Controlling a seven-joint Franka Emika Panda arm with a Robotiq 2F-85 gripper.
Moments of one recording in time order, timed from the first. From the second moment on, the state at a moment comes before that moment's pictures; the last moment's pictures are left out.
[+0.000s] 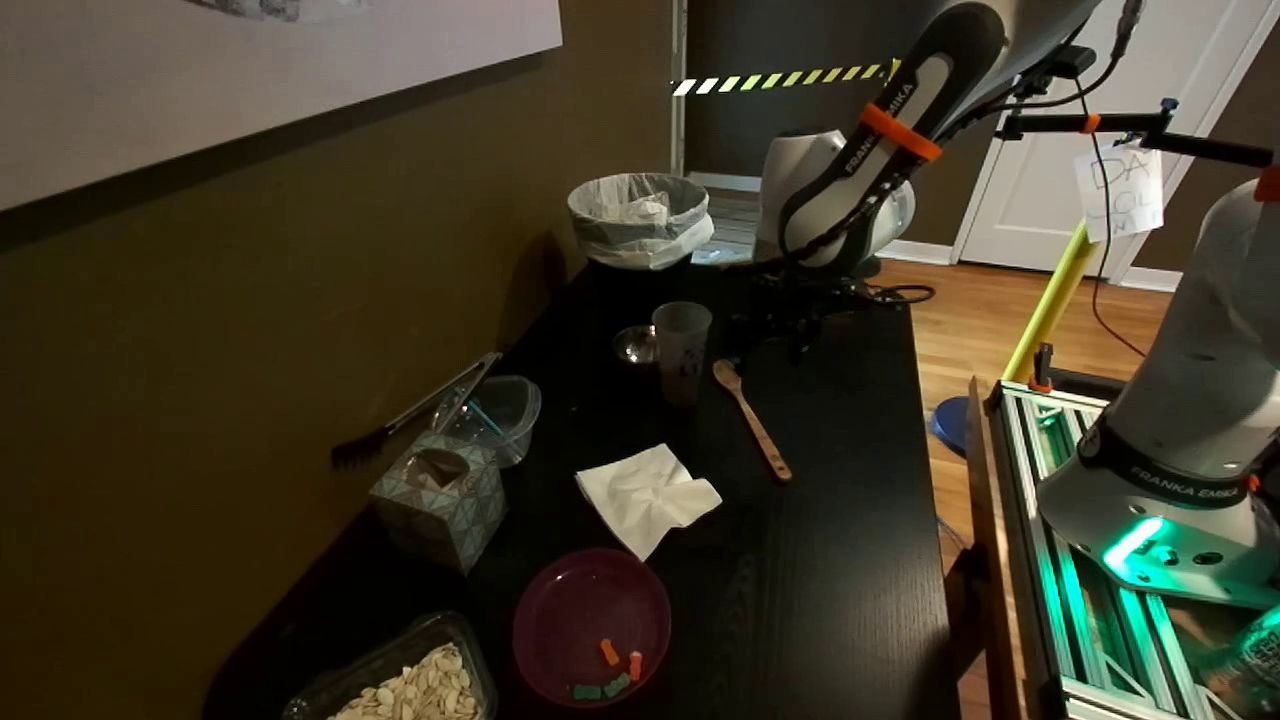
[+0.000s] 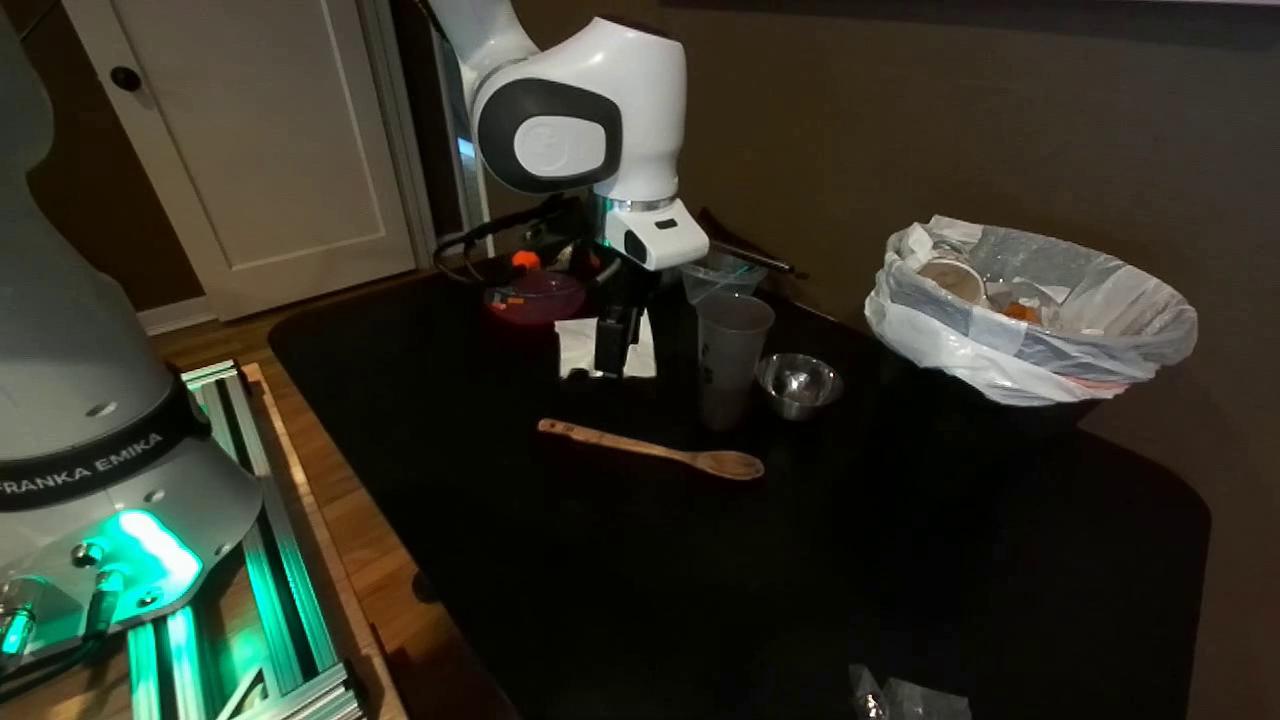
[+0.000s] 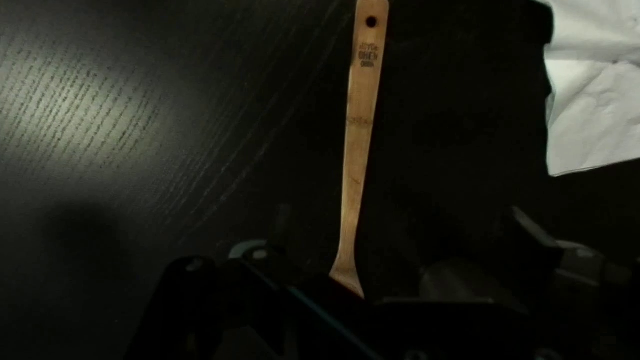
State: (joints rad) arm -0.14 0.15 -0.06 -2.59 0.15 2.74 0.52
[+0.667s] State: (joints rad) arm -0.27 0.37 0.07 -2.54 0.39 2.97 0.22
